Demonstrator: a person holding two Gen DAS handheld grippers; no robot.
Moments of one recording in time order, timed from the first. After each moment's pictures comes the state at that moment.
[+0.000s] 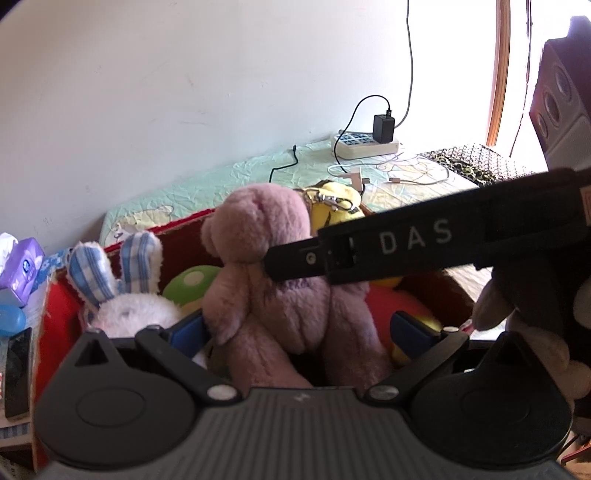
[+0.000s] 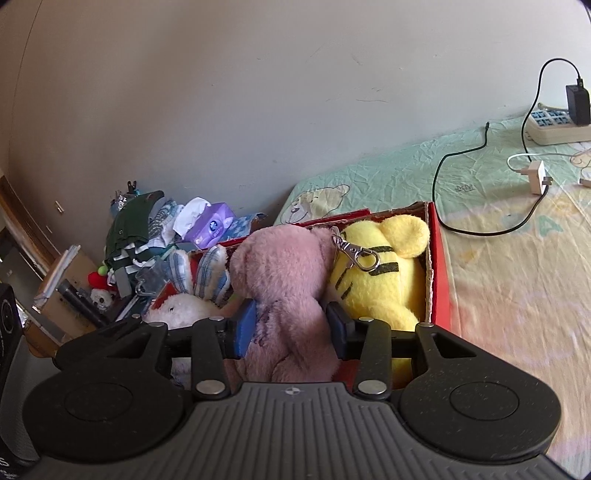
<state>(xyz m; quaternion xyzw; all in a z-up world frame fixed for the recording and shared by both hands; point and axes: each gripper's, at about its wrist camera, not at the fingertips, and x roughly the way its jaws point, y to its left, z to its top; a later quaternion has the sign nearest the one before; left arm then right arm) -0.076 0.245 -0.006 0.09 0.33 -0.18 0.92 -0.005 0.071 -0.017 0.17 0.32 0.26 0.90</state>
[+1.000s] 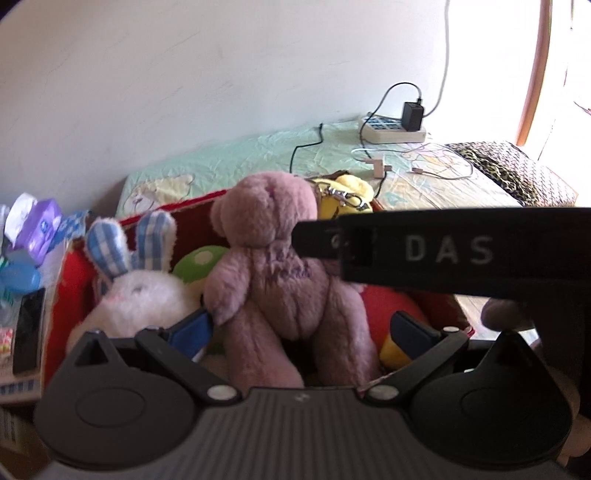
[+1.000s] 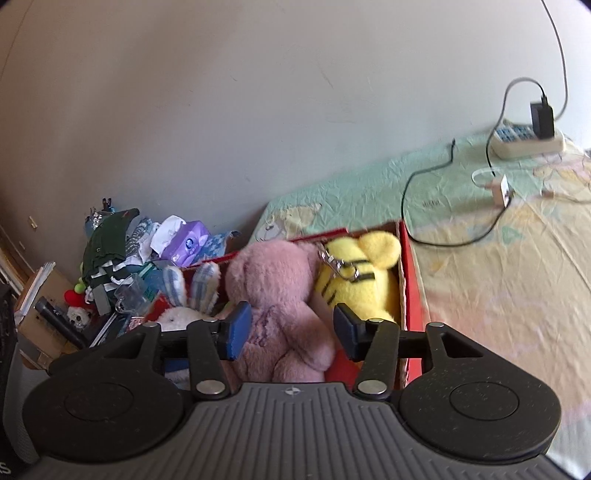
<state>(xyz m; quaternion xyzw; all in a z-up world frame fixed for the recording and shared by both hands) -0.053 0.223 0.008 0.06 0.39 -0.13 0.91 -0.024 0.066 0.006 0.17 0.31 0.21 0.91</state>
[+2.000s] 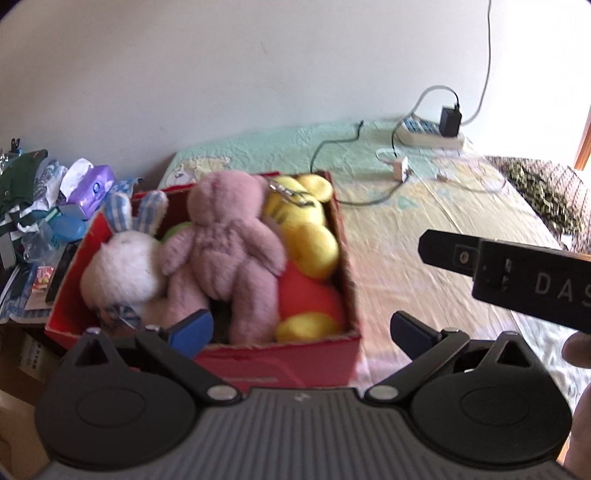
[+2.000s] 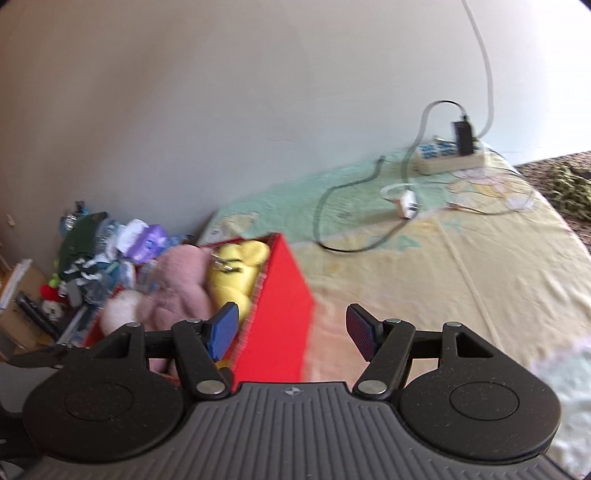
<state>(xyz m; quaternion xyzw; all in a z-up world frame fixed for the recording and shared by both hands) -0.097 0.128 0.023 0.05 0.41 0.01 0.91 -0.074 -0.042 0.018 0.15 0.33 0.14 0.92</state>
